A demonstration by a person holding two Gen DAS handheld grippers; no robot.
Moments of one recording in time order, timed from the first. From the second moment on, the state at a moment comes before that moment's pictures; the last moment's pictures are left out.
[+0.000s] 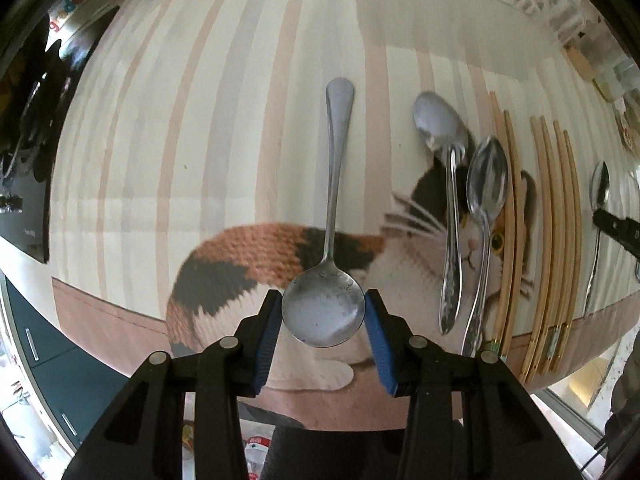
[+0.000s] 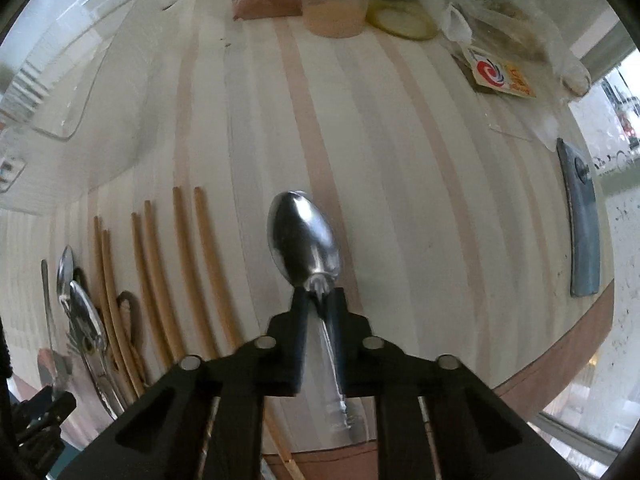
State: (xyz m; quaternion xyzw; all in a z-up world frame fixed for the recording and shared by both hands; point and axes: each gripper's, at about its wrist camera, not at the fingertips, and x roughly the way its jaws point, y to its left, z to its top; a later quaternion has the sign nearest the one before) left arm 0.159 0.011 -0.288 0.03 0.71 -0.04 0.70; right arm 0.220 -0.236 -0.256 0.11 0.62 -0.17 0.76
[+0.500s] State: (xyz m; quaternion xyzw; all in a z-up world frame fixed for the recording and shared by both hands) left arm 0.223 0.041 -0.187 0.03 0.65 -0.06 0.75; right arm 0.205 -0.278 -0.197 0.18 0.58 -0.18 0.77
